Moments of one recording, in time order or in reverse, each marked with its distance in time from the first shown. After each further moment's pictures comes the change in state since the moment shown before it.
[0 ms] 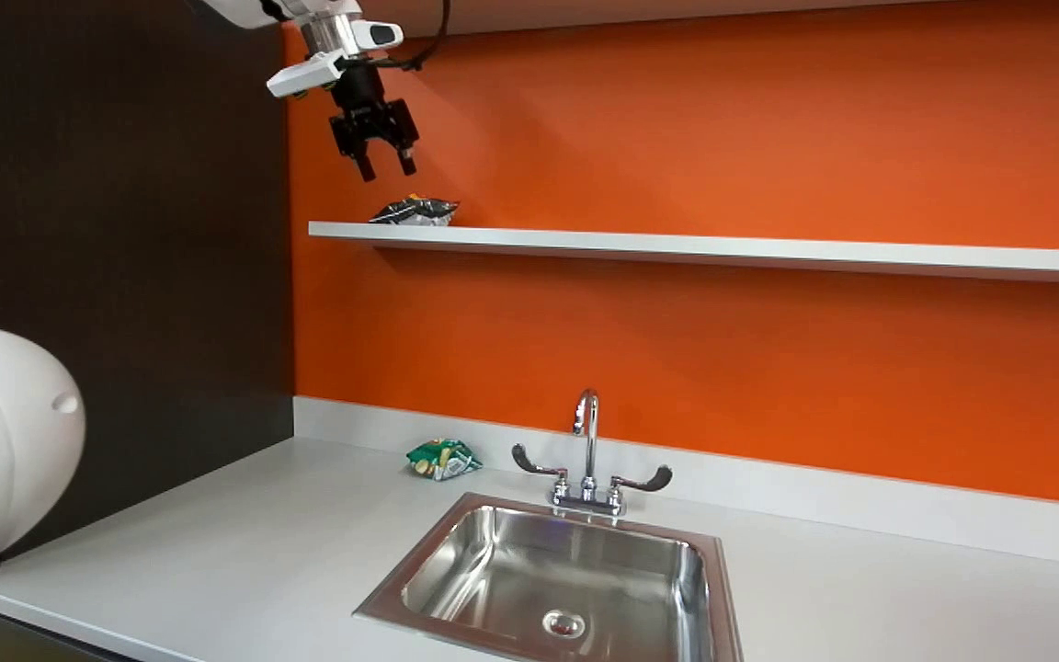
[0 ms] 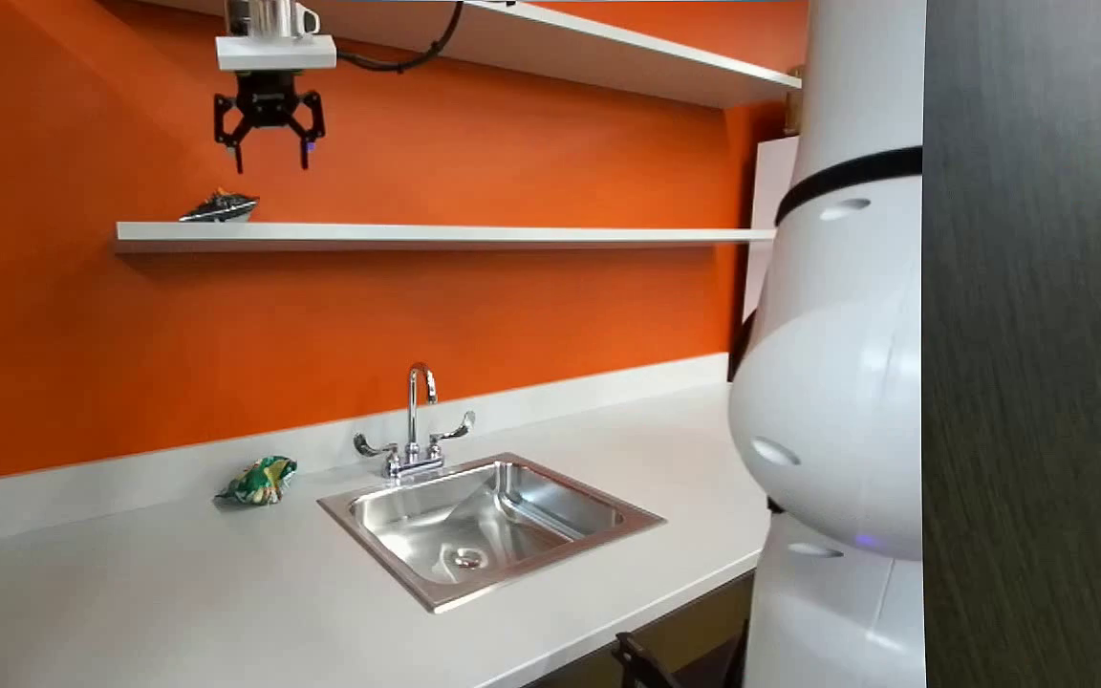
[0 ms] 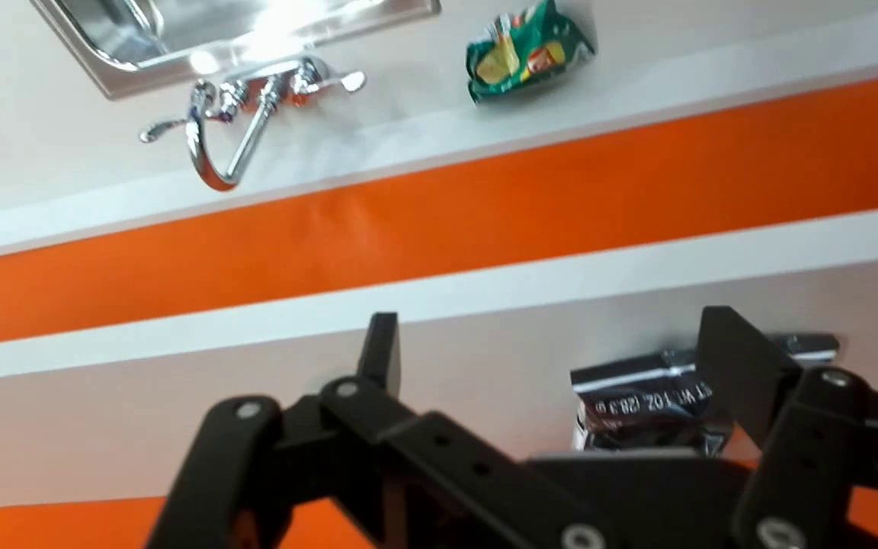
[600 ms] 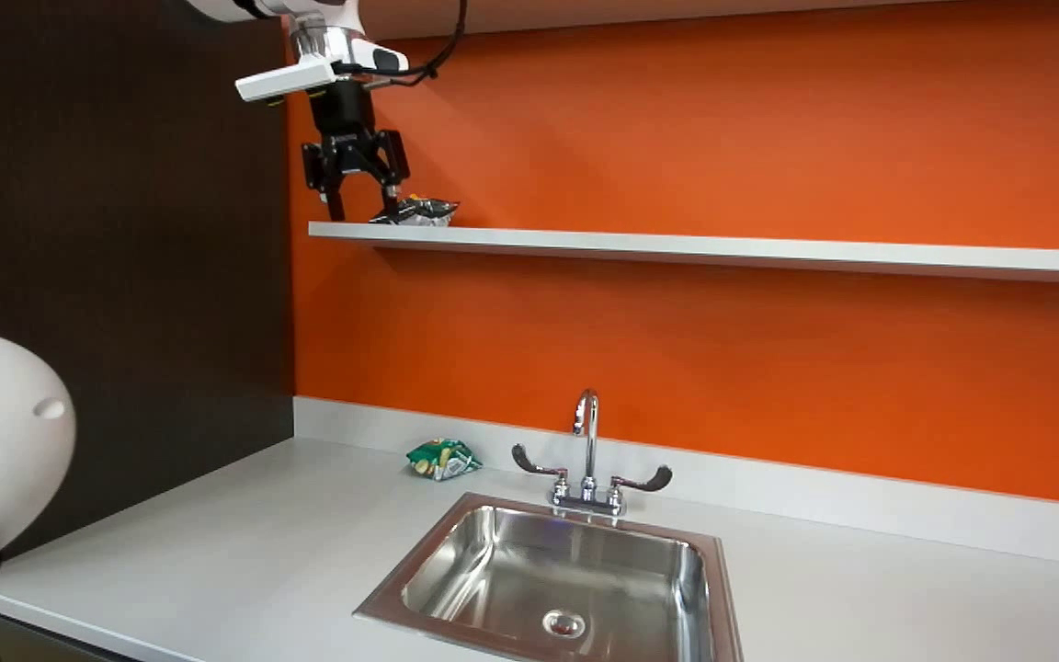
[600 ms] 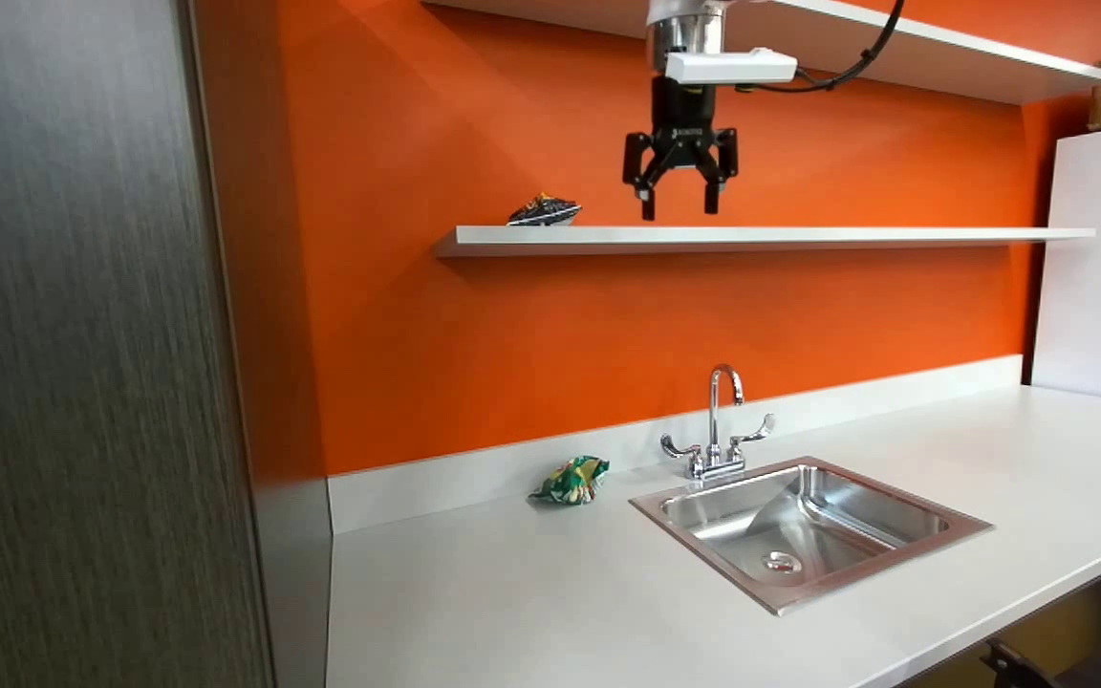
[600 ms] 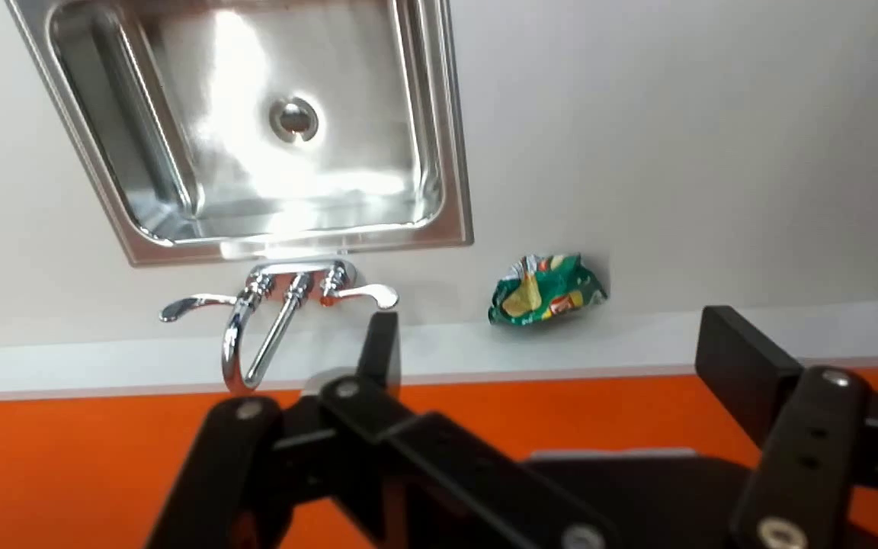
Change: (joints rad) arm -0.059 -0.277 -0.025 -0.398 0.164 -0.082 -0.263
